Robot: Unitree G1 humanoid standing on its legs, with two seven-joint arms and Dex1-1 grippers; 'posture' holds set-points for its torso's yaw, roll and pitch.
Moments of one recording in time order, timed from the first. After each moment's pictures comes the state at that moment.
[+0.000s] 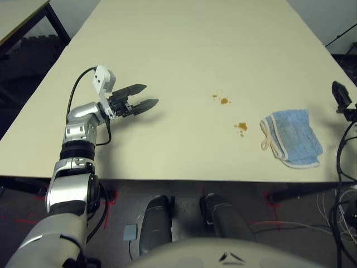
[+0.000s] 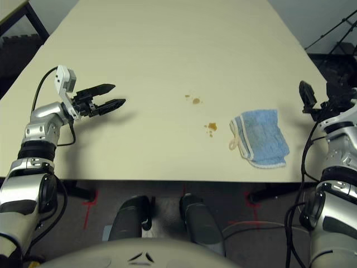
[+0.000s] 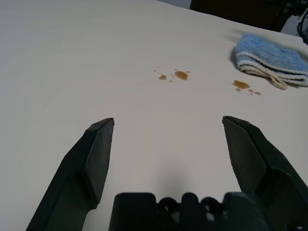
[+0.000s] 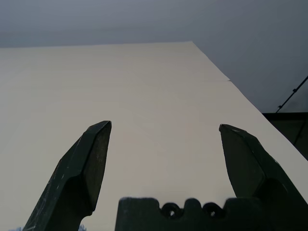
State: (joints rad) left arm -0.71 0.53 0.12 0.68 -0.32 0.16 -1.35; right arm -0.47 -0.70 -0.56 0.88 0.47 -0.18 0.74
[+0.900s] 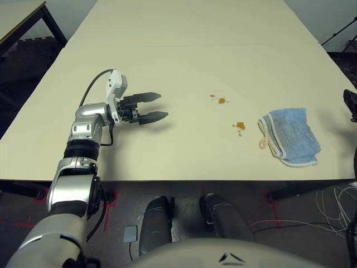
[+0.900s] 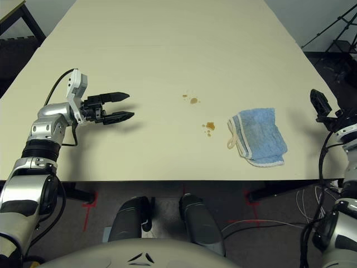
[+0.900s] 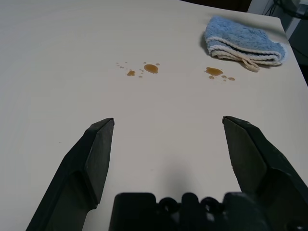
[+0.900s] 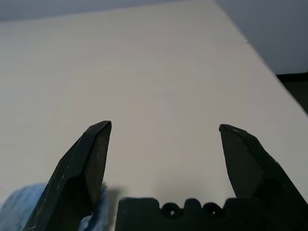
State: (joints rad) left arm -0.72 0.52 0.06 0.72 -0.30 0.05 -1.40; right arm -0.34 -0.87 -0.53 0.58 0.57 0.33 0.85
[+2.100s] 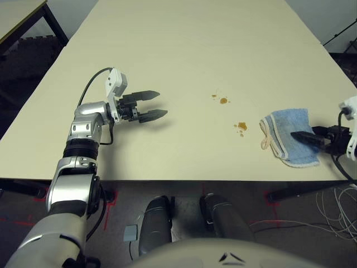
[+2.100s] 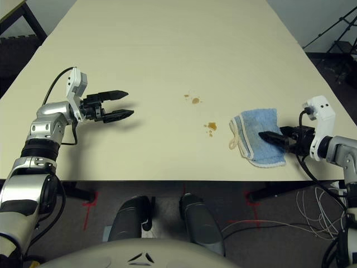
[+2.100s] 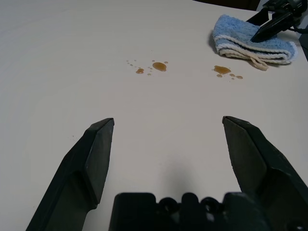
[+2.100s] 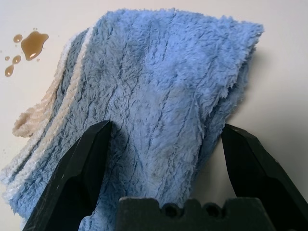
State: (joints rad) left arm -0.73 0.53 0.06 0.72 -0.30 0.05 -1.38; right arm -0.22 -0.88 -0.22 0.32 0.41 0.65 0.98
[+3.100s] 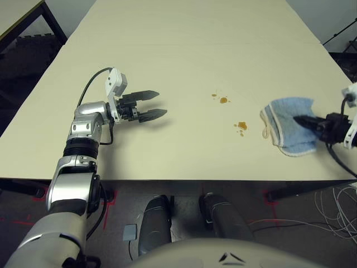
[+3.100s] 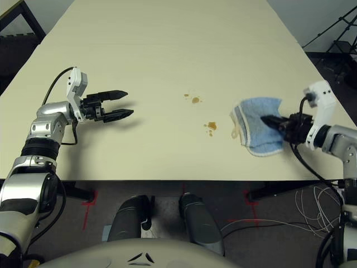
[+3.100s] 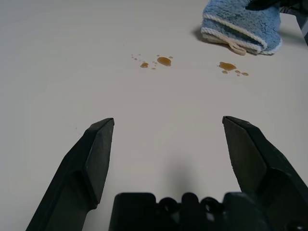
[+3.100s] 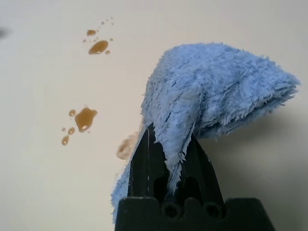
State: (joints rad) left arm -0.74 0.53 0.06 0.77 -0.28 0.03 -1.38; right arm -0.30 -0.85 -0.34 0.14 0.55 0.86 0.89
